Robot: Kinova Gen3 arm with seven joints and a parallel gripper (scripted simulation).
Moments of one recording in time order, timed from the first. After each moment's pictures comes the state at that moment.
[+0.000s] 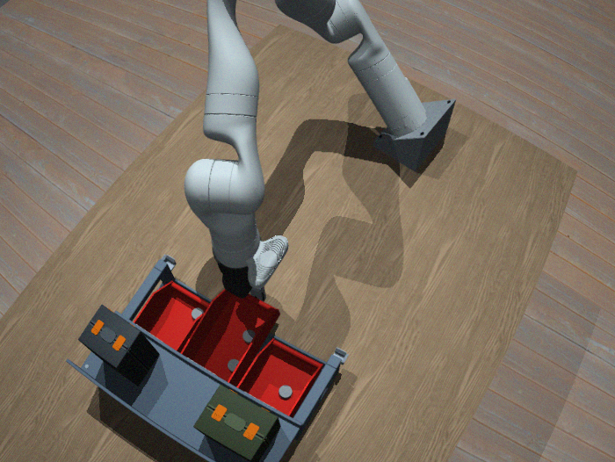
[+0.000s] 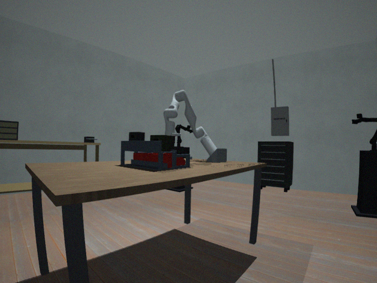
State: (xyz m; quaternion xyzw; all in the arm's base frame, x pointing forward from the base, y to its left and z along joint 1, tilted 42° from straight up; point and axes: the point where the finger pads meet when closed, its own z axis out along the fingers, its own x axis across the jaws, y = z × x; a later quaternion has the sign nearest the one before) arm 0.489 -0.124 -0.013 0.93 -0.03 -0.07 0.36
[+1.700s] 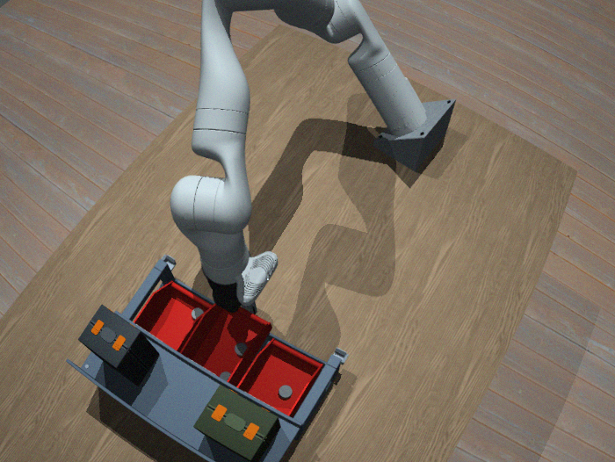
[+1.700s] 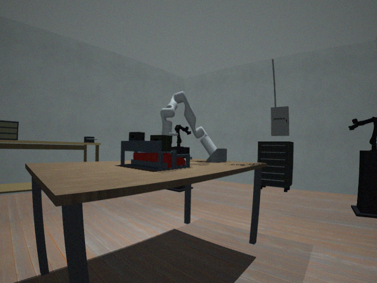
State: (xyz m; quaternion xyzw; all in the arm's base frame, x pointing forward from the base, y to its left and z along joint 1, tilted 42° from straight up) arm 0.520 -0.127 -0.016 0.93 -0.03 -0.07 0.36
